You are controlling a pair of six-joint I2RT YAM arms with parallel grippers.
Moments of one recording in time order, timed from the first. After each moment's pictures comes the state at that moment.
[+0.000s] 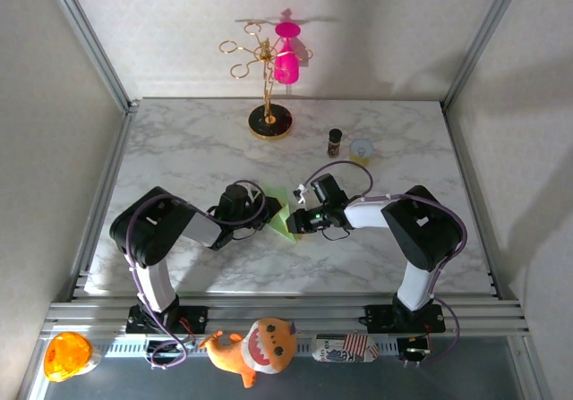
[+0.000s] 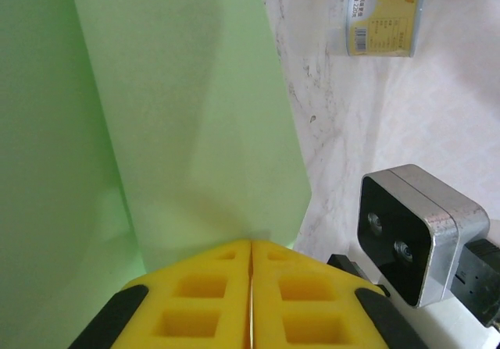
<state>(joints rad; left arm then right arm) -0.56 1.83 0.55 0.80 0.38 -1.28 0.65 1.79 0.79 0.05 -0.60 0.43</state>
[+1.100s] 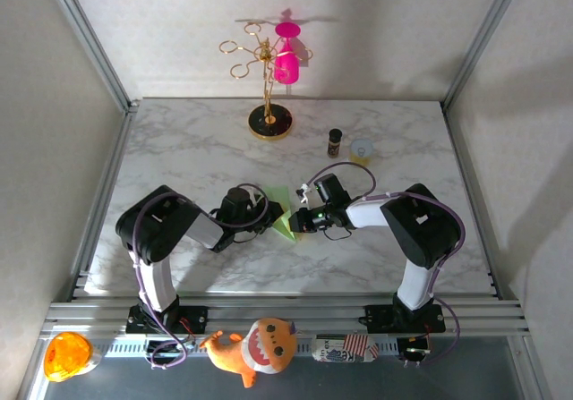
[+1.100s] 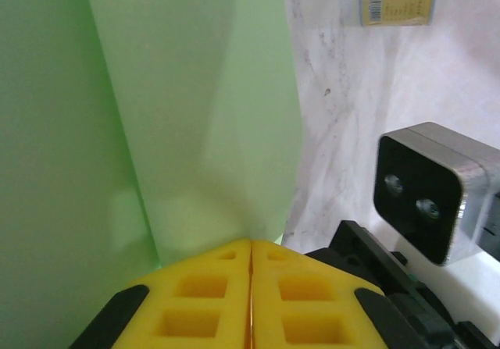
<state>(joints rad) -0.57 1.87 0.54 0.84 0.41 -1.26 0.63 1.81 0.77 0.09 -0.65 0.46</state>
